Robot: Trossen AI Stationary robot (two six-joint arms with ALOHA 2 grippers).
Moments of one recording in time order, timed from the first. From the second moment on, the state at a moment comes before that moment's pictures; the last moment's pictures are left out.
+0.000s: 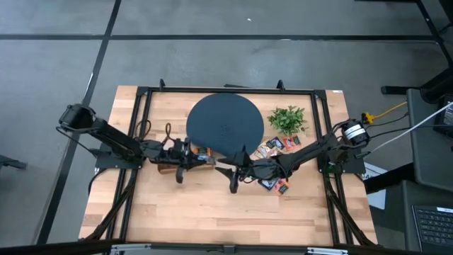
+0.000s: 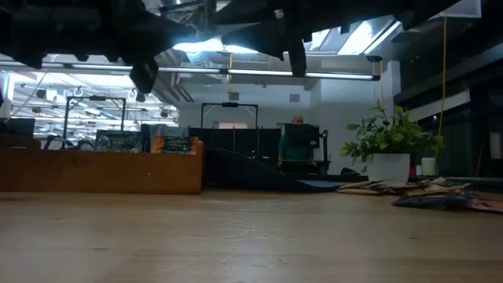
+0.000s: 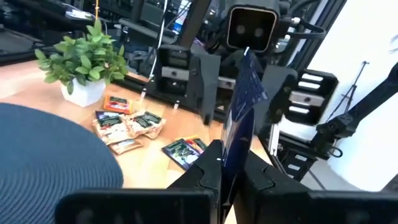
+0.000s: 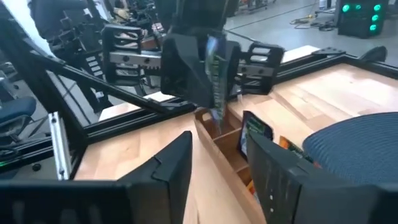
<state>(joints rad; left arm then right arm) -0.27 1.23 0.25 1.00 -0.24 -0.41 0.32 1.79 0.96 0.67 0.50 0.33</state>
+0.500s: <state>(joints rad) -0.29 1.20 0.22 1.03 -0.27 -0.43 0.32 1.79 0.96 0.69 0.47 0.33</state>
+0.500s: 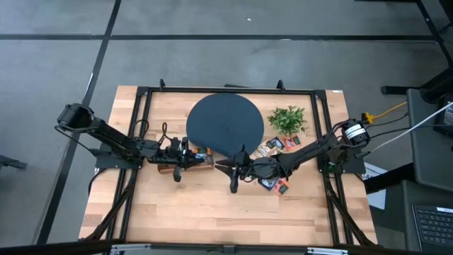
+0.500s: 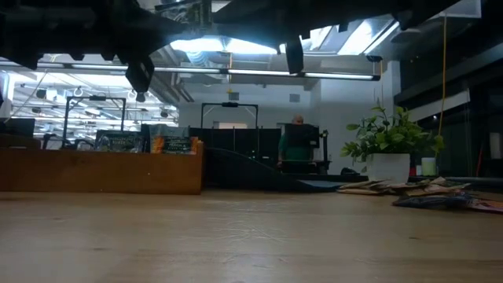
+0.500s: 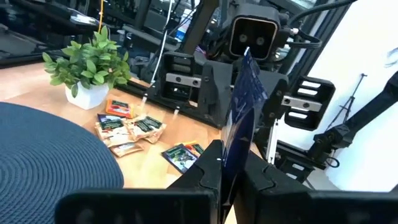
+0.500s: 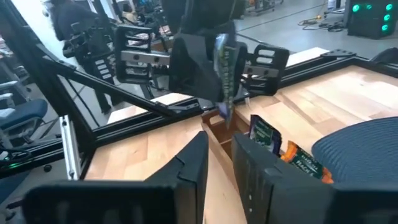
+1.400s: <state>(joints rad) -0.29 1.34 0.33 1.03 -0.23 -0.41 0.31 1.79 0.96 0.72 0.47 0.33</state>
